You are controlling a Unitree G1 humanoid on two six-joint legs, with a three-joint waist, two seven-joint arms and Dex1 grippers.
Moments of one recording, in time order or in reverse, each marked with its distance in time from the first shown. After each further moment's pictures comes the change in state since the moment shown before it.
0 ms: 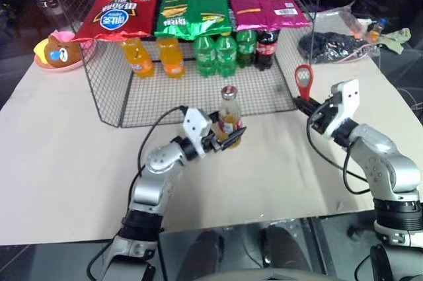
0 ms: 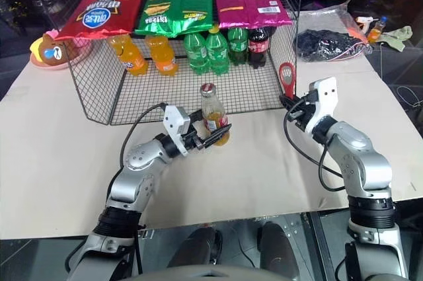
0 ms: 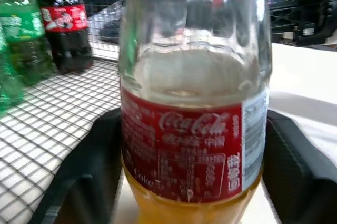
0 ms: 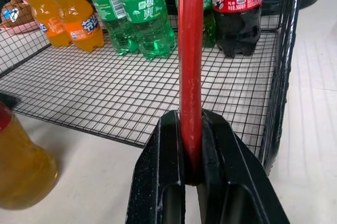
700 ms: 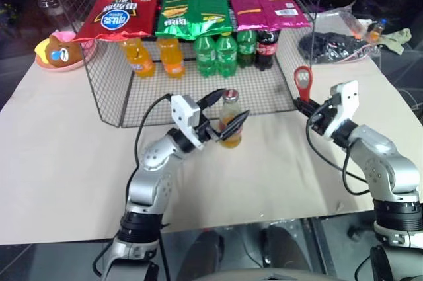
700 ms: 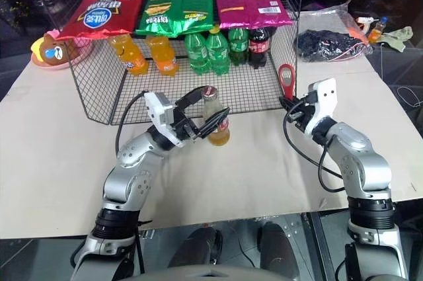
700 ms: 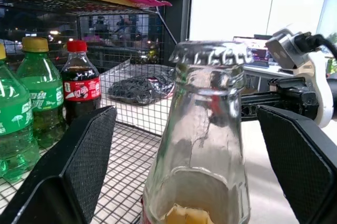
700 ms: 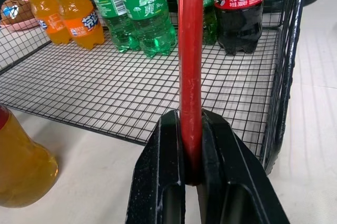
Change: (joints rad) left arm 0.004 -0.013 0.046 -0.157 -0.138 0.067 0.024; right arm 0.002 0.000 0.002 0.000 -0.007 -0.001 0.006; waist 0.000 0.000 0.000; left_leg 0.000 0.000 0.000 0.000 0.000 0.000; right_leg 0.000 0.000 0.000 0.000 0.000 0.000
